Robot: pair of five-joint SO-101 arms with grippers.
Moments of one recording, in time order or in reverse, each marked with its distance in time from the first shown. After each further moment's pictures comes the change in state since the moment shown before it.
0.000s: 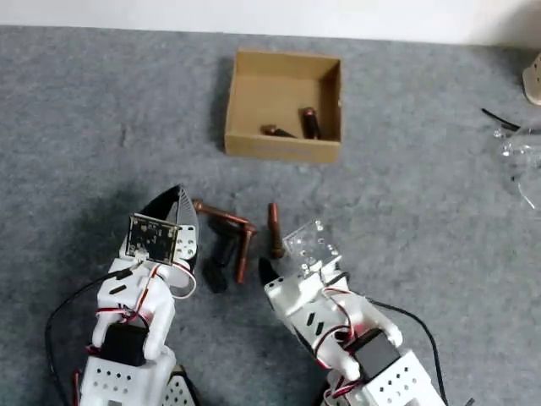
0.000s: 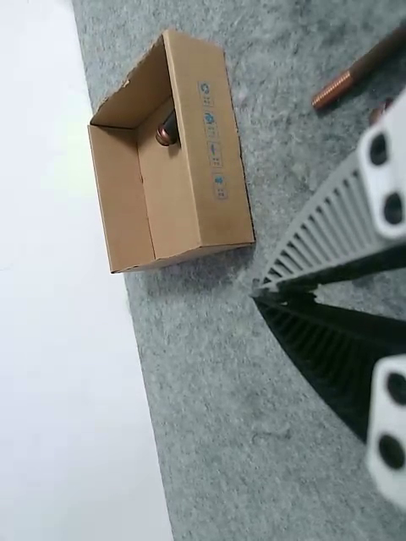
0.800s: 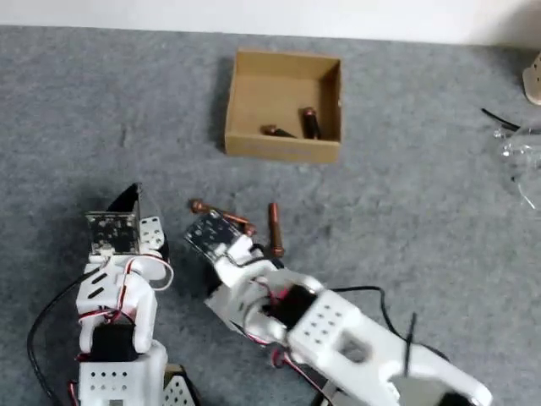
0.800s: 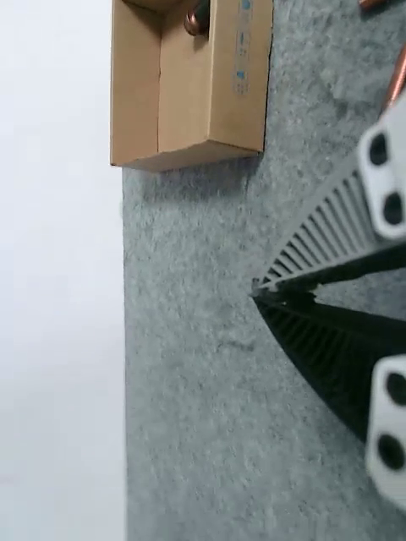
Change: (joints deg) left arm -13.3 0.0 -0.6 -0.1 4.2; right arm -16.5 54.9 -25.2 -8.4 -1.1
